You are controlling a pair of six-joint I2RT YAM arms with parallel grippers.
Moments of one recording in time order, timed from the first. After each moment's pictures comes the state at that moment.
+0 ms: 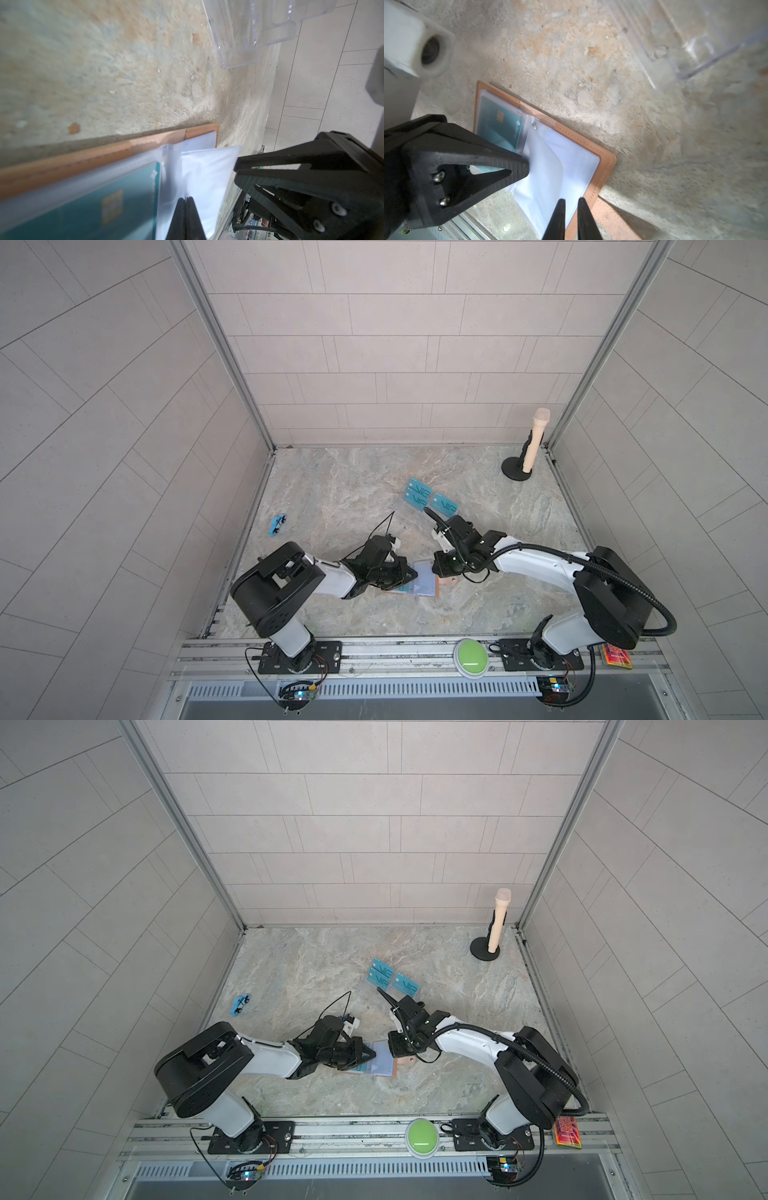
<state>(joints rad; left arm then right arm) -0.75 1.62 0.44 0.47 0.47 -1.07 0.70 1.51 0.80 -0.42 -0.25 0.56</state>
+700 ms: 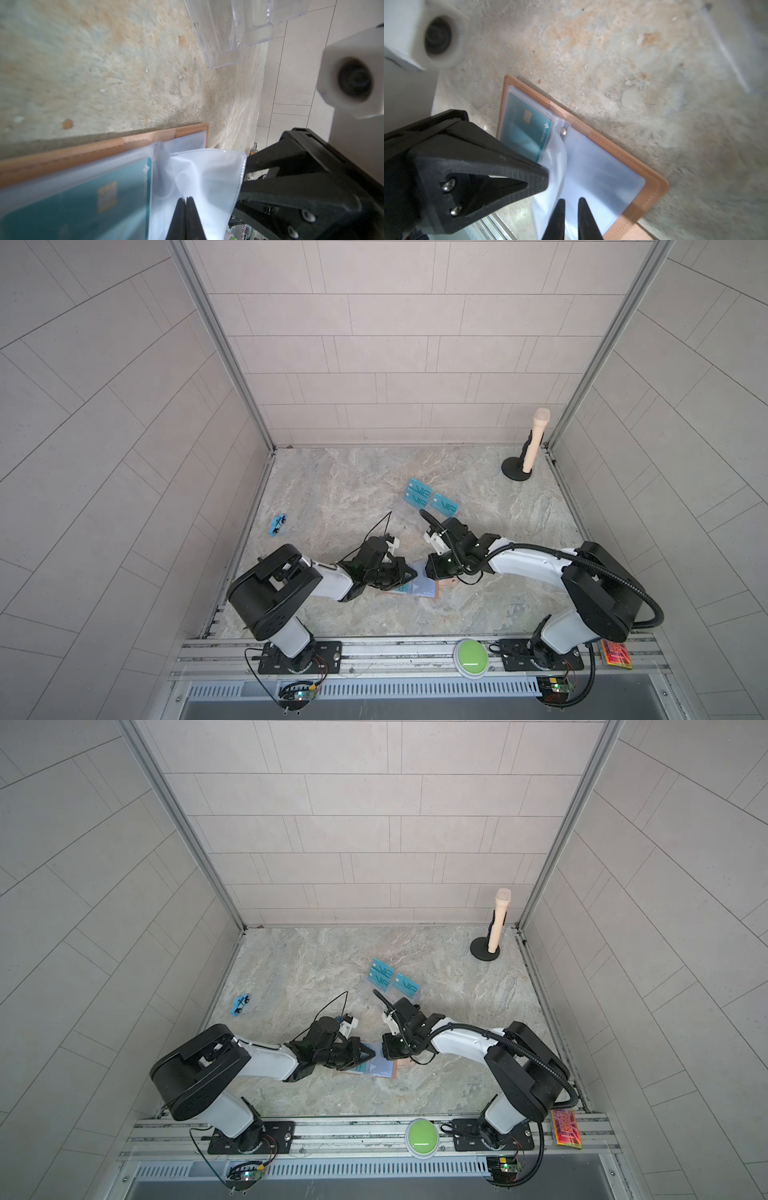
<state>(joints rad) -0.74 1.60 0.40 0.54 0.50 -1.07 0.71 1.55 0.78 -0.29 -0.38 0.59</state>
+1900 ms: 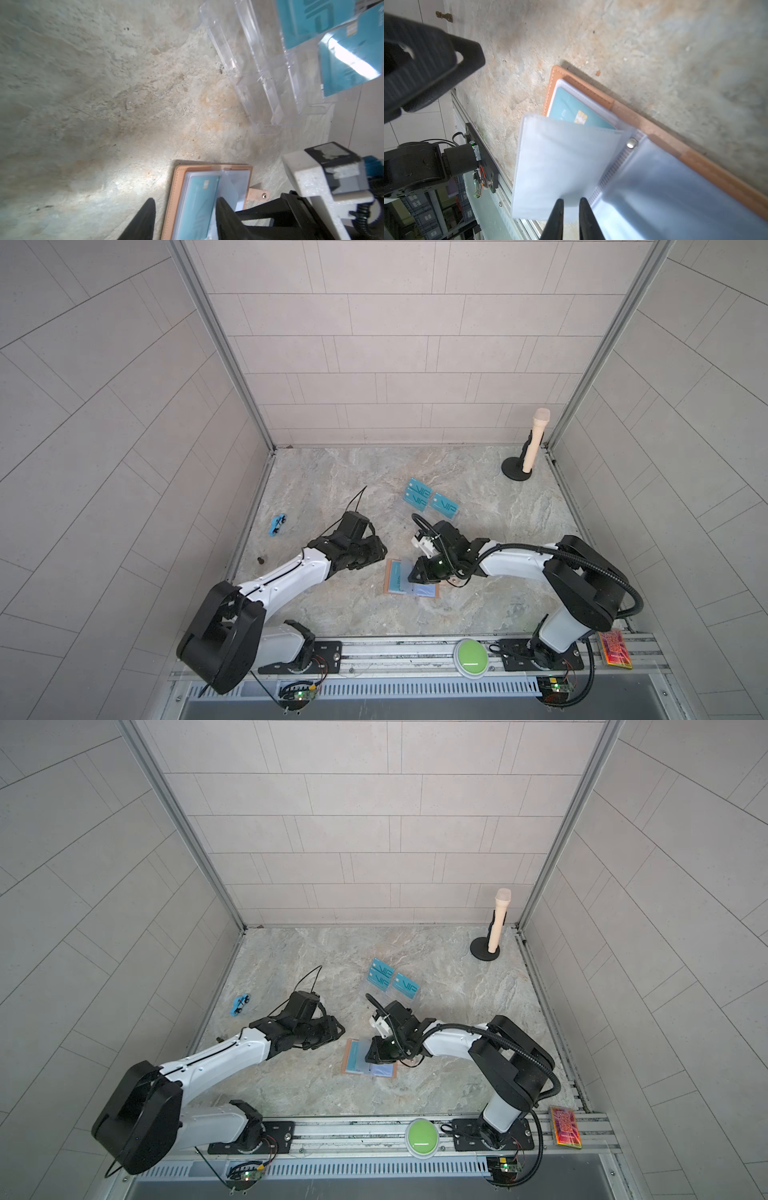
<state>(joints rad) -0.53 1.29 0.64 -0.32 0.25 -0.80 0.76 1.64 0.77 -0.10 -0.53 0.69</state>
